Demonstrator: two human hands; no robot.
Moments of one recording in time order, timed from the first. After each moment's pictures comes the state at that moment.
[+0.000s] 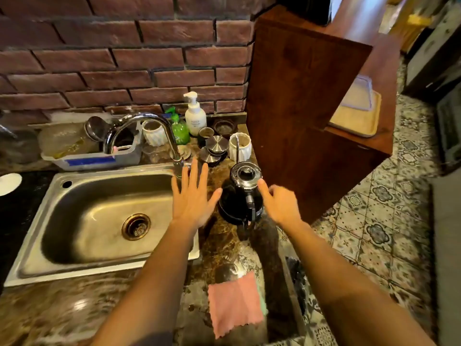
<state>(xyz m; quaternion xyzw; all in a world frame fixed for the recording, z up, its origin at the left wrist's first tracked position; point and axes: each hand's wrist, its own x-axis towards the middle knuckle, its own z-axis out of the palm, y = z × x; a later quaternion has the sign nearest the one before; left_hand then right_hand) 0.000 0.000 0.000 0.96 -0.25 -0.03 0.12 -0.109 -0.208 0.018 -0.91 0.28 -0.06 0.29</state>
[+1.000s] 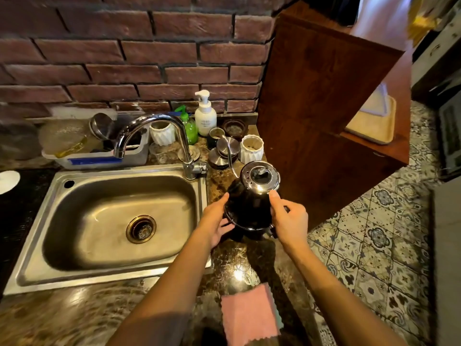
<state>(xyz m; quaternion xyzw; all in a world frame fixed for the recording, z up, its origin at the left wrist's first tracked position) 0.000 -0.012 -0.015 0.55 0.19 -0.44 0.68 -0.110 -0.155 0.016 -0.79 0.29 -0.20 0.51</state>
